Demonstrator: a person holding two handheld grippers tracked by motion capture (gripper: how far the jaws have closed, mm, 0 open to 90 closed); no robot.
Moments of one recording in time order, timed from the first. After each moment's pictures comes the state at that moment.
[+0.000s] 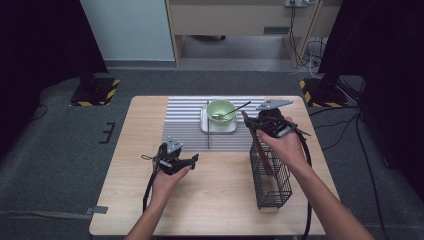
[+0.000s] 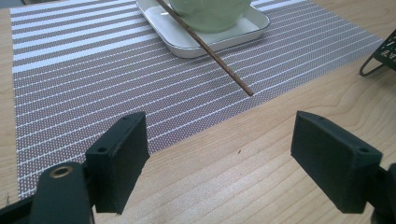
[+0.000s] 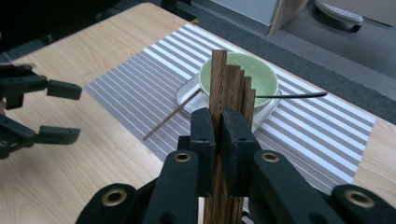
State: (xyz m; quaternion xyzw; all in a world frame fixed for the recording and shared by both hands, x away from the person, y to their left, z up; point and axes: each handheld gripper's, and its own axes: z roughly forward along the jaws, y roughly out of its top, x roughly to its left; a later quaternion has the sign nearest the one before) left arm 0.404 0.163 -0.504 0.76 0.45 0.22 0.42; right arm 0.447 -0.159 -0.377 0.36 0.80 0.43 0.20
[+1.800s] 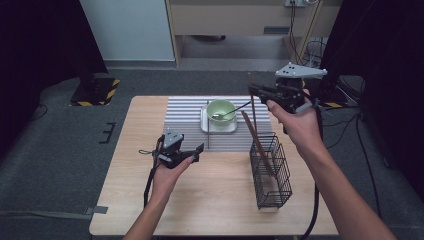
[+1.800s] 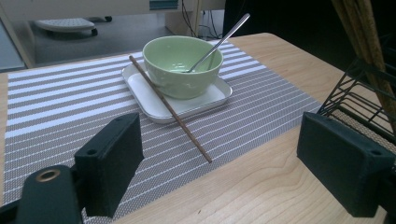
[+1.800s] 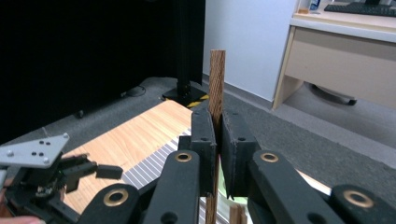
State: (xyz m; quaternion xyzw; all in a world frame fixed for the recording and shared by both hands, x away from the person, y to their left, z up) left arm 0.397 0.151 -0.456 0.72 0.43 0.23 0.50; right arm 0.426 -0.167 -0.264 0.32 0.74 0.55 0.22
